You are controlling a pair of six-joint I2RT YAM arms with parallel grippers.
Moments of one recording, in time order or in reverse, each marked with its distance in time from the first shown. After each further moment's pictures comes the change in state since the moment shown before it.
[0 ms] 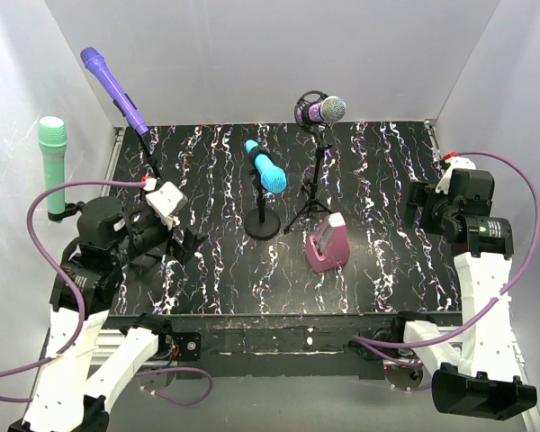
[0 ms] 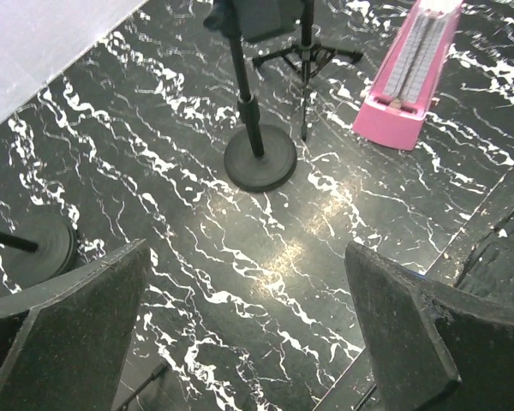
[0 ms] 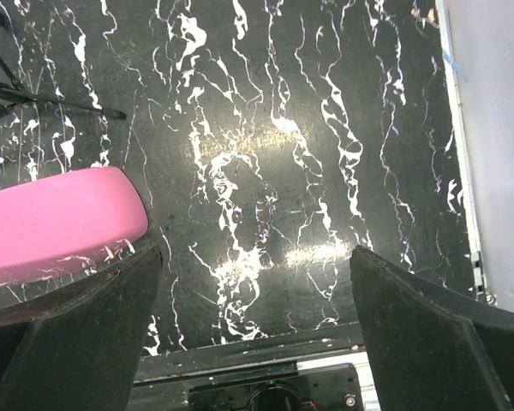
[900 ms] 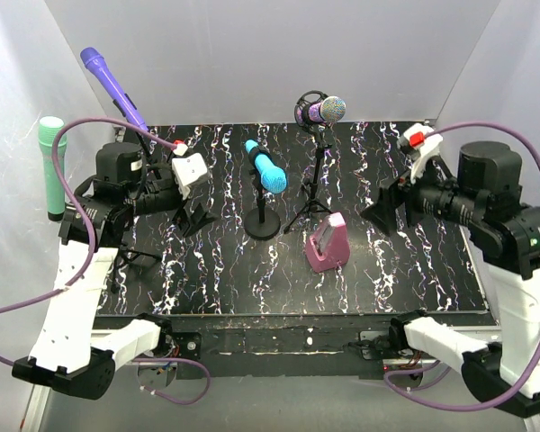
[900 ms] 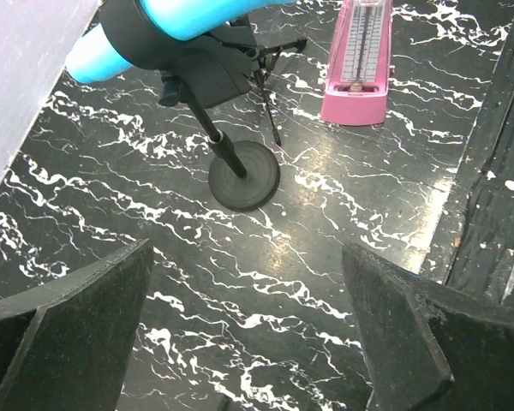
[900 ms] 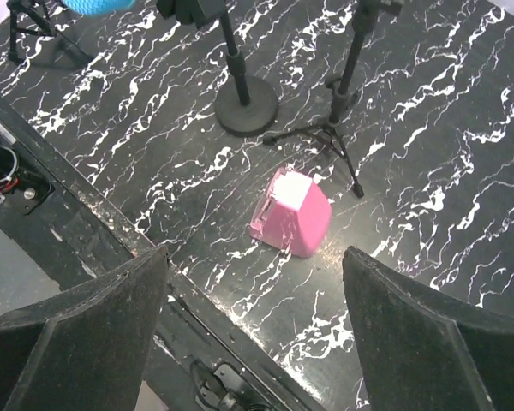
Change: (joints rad) left arm 0.000 0.365 0.378 -0.219 0.236 0.304; right arm 0.390 0.077 0.555 -0.225 -0.445 -0.219
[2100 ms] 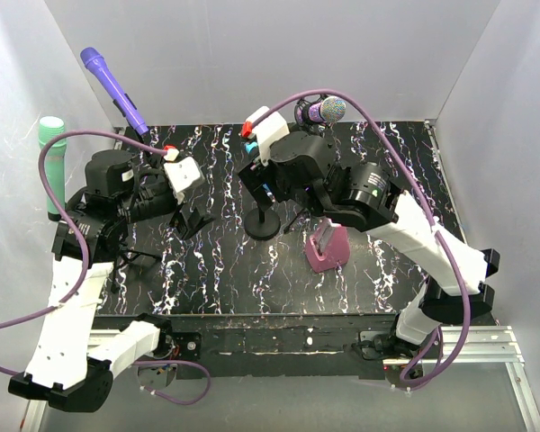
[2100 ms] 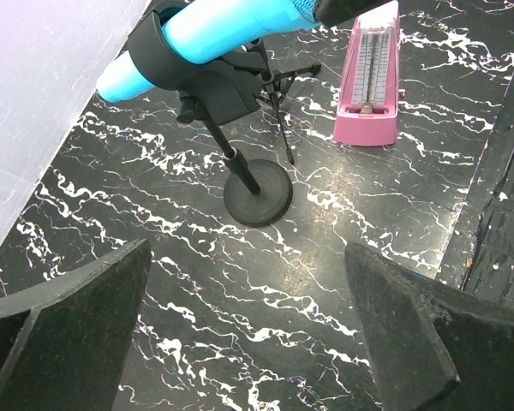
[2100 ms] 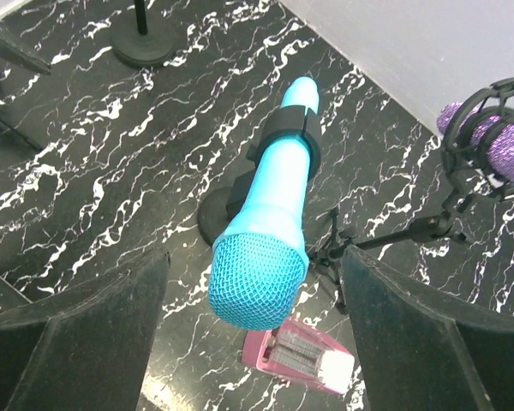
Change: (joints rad) left arm 0.000 -0.067 -0.039 0.088 -0.009 -0.029; right arm 0.864 0.611 0.436 0.236 0.946 0.146
